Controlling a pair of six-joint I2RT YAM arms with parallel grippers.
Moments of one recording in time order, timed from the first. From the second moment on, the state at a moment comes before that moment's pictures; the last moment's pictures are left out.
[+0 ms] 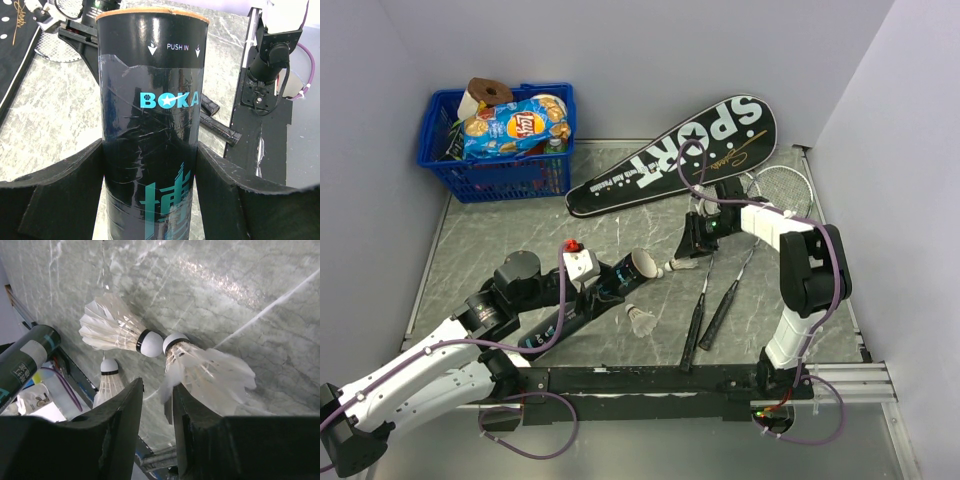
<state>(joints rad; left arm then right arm) -0.82 0.72 0.64 -0.09 0.41 0.06 0.22 1.79 1.15 -0.55 -0.72 0.20</state>
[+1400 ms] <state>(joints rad) -0.87 0.82 0.64 -0.12 0.40 0.11 0.48 1.02 1.44 -1.07 -0.62 0.18</state>
